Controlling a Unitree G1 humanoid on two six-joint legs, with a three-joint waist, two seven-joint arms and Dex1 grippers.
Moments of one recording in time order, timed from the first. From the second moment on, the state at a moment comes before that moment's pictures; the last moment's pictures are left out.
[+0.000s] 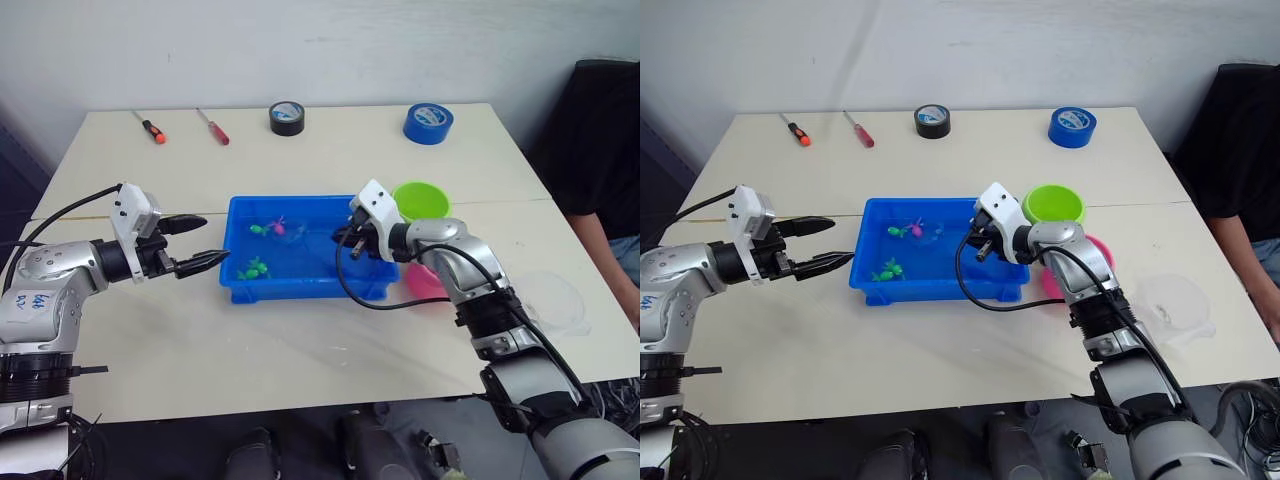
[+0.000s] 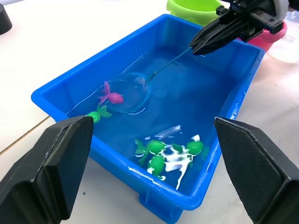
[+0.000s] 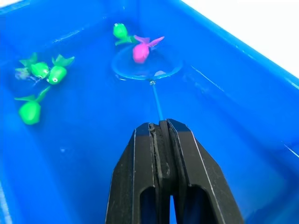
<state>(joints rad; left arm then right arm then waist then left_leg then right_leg) -0.44 0.80 0.21 0.07 -0.43 0.48 -1.00 -0.81 -0.39 0.22 0.17 0.18 0.67 0.78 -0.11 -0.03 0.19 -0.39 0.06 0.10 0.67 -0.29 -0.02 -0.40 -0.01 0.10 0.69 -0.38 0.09</state>
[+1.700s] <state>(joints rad) -0.91 0.40 -0.12 0.49 -0.34 0.26 -1.33 0.60 -0.98 -0.83 -0.59 -0.41 -0.35 0.66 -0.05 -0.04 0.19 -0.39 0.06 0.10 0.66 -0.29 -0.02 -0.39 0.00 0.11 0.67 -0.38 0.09</state>
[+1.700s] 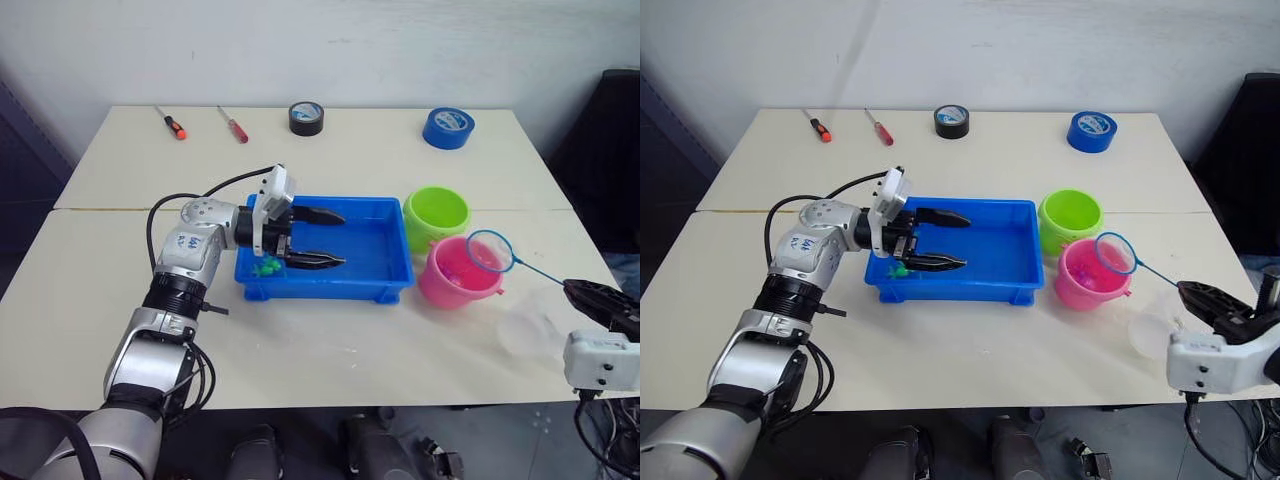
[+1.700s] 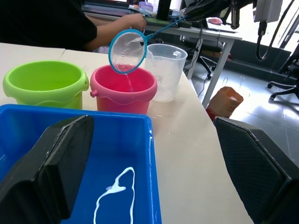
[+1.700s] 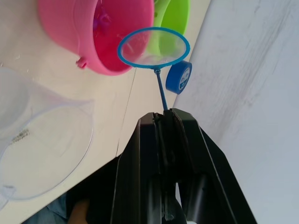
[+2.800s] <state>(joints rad) -0.40 0.90 0.11 0.08 -0.32 0.39 -1.23 -0.57 -0.73 0.29 -0.08 0.08 0.19 0.97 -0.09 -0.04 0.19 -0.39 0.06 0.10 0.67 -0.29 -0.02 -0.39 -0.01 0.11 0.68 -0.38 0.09</state>
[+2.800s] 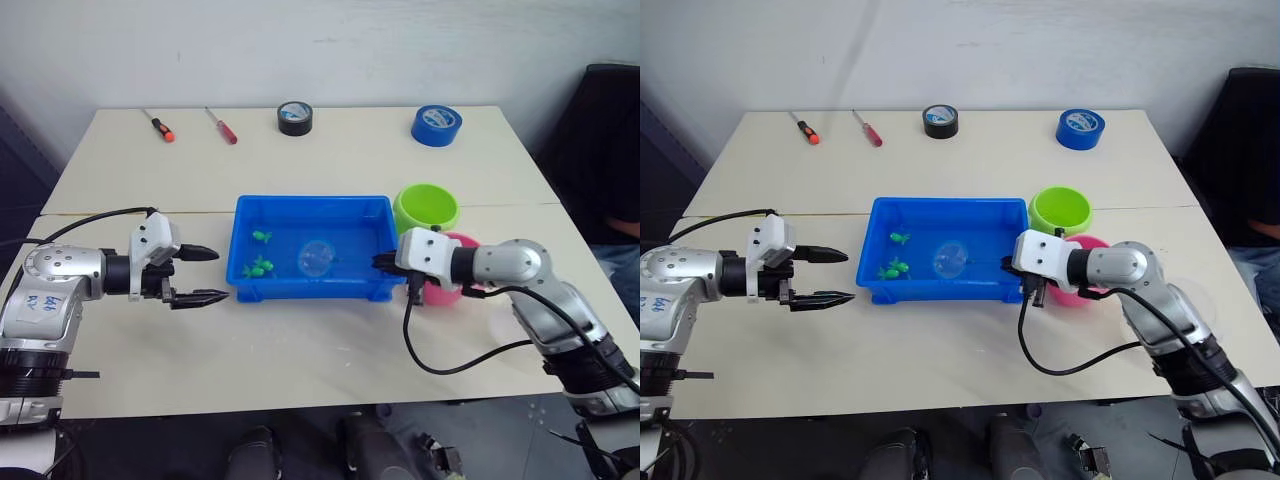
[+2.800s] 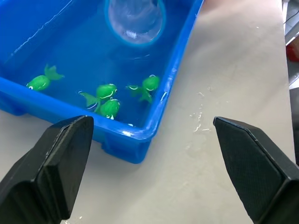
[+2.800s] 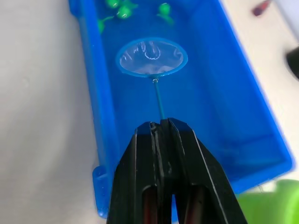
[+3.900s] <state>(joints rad) -0.38 0.92 0.15 0.02 -0.35 0.45 -1.17 -0.65 -0.52 0.30 0.04 0.08 0.24 1.07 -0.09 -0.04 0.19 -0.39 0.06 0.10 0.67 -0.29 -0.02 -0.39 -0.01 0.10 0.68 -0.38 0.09</state>
